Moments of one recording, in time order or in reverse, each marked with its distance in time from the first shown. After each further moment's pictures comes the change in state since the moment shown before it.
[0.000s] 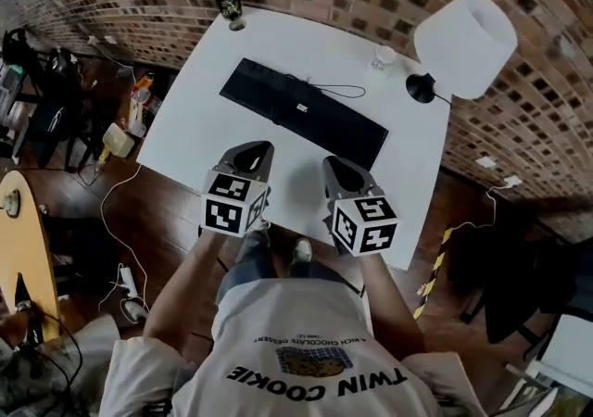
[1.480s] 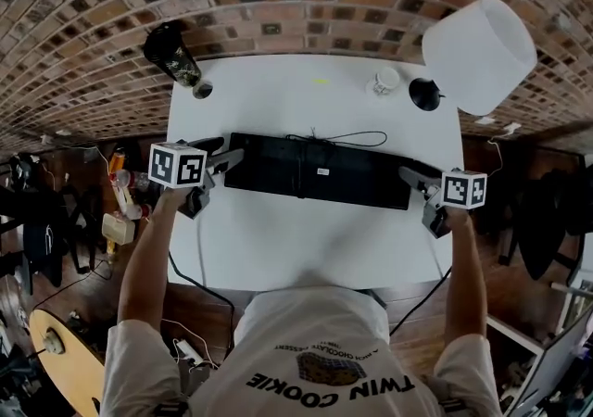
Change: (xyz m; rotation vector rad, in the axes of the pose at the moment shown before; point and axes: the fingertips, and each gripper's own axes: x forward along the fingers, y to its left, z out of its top) left arm 0.188 0.225 0.007 -0.085 0.381 -0.545; right arm 0.045 -0.207 -0.040 0.541 0.195 -0.126
